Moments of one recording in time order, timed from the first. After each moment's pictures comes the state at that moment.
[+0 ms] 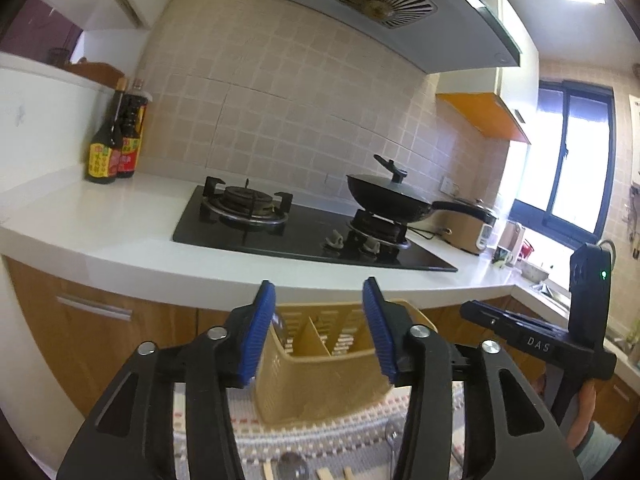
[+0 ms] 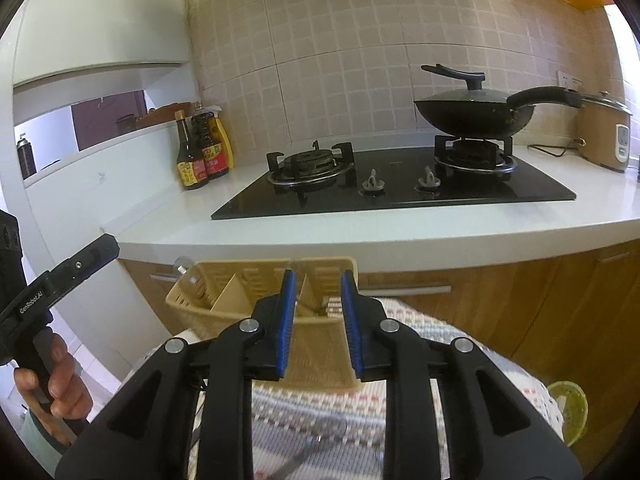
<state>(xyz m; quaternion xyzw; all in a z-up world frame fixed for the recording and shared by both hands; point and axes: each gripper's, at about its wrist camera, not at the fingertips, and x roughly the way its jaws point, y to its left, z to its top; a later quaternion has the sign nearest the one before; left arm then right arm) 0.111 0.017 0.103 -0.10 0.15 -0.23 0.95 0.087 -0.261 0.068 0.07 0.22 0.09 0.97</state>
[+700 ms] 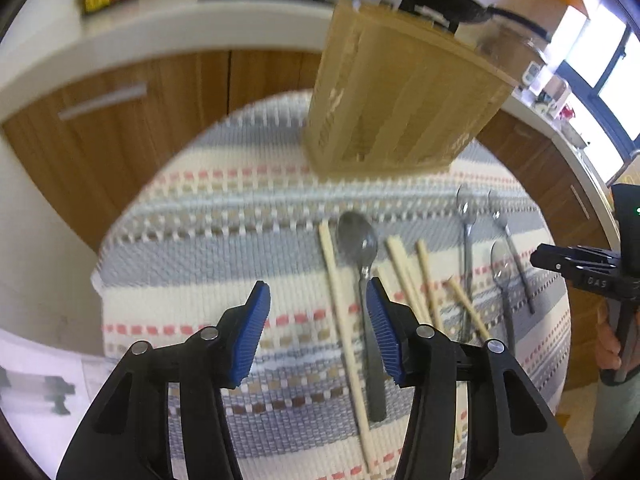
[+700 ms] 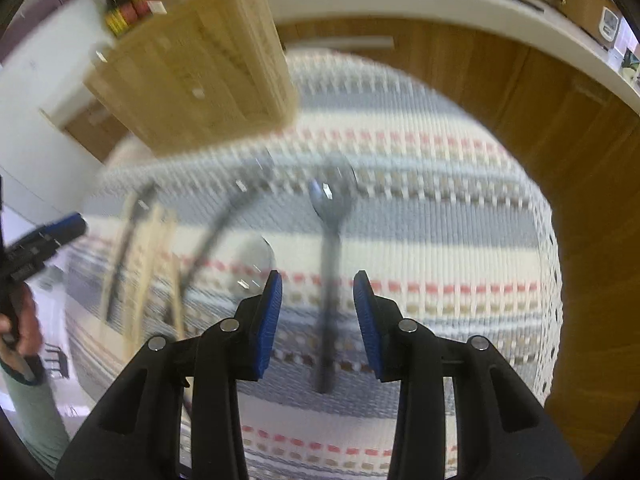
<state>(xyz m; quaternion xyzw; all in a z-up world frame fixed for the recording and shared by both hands) 0.125 0.039 -0.027 -0.02 0.51 -0.21 0.84 0.056 -0.282 -0.057 0.06 0.55 0.02 0.83</state>
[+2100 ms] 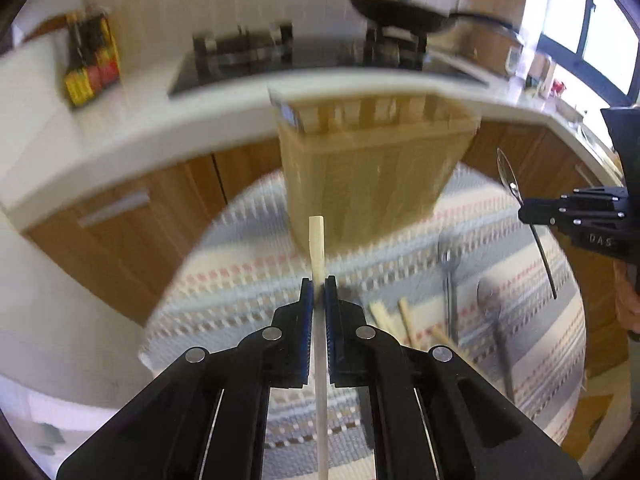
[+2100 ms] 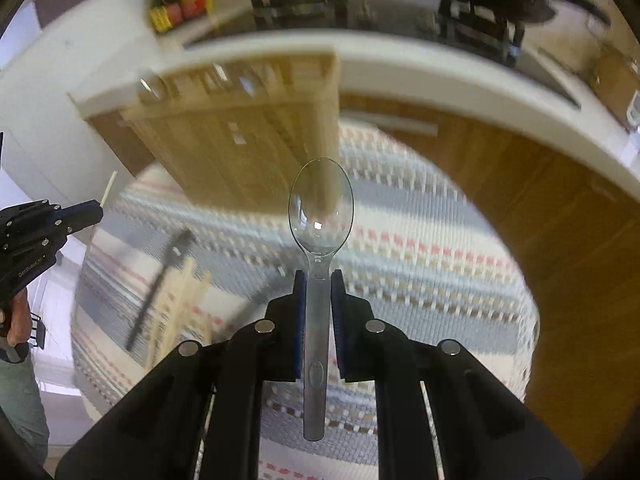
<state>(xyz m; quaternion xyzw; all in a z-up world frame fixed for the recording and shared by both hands) 0.117 -0.004 0.054 0.08 0.41 -0.20 0.89 0.094 -0.240 0.036 -0.02 0.45 0.08 0.89</state>
